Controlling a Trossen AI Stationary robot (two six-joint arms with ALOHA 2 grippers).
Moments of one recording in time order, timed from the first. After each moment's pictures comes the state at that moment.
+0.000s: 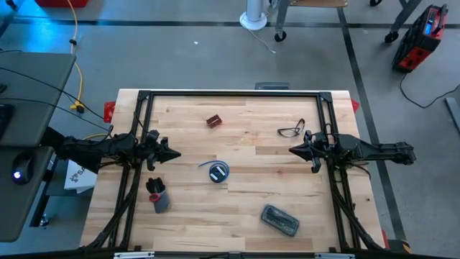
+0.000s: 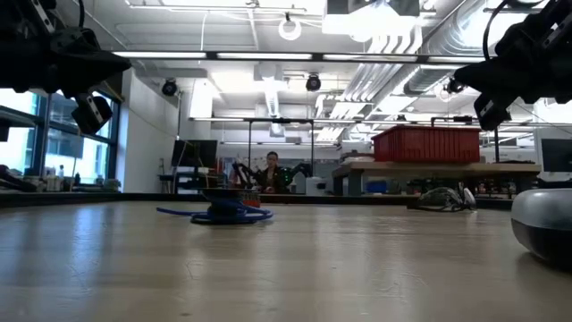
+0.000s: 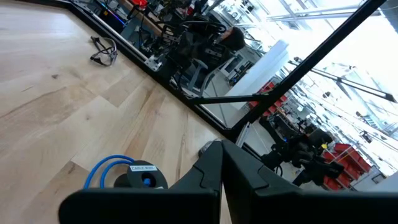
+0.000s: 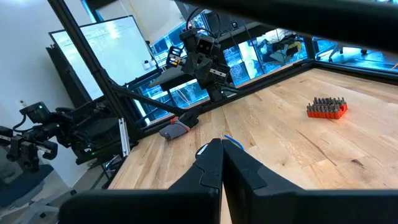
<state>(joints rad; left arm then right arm) -0.09 0.01 0.01 0.00 -0.03 -0.73 0.04 0.02 0.01 0.02 0.05 0.38</state>
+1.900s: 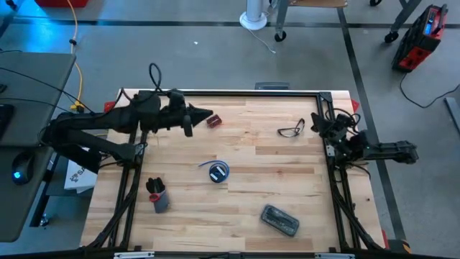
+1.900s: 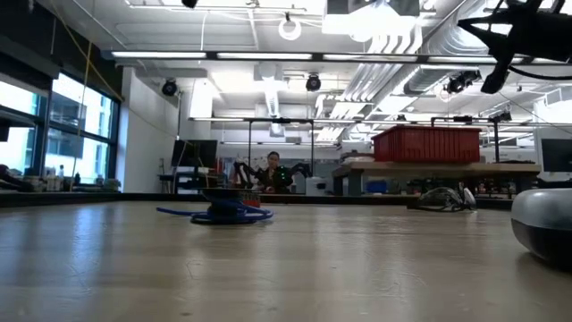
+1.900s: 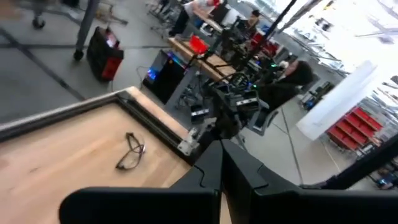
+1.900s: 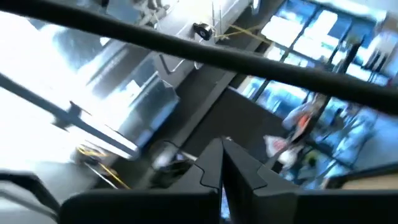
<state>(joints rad) 0.04 1.08 1.11 -0.15 -0.22 -0.65 0.04 0.08 0.02 0.67 0.55 0.80</state>
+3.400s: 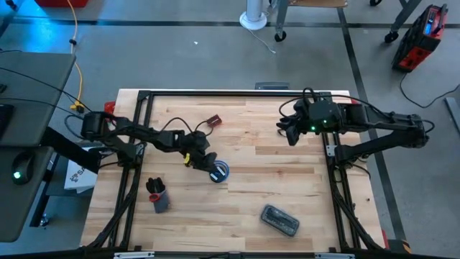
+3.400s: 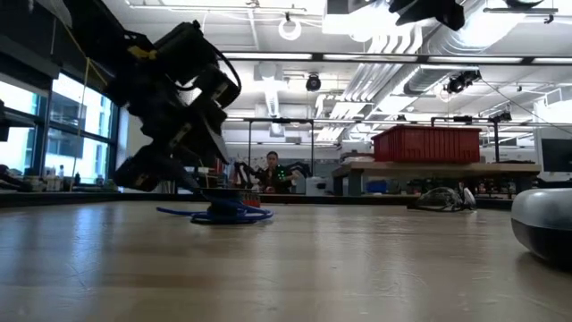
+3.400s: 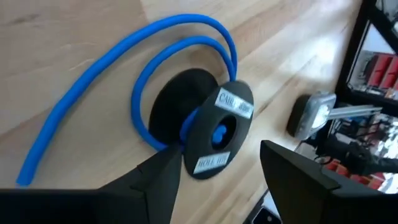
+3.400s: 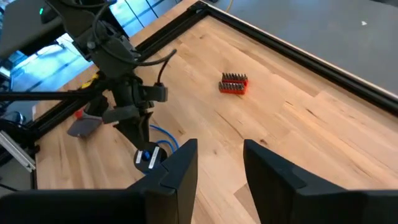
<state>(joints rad) 0.10 1.57 0.60 0.16 0.42 -1.32 -0.02 1.03 1.19 -0.78 0.29 0.57</state>
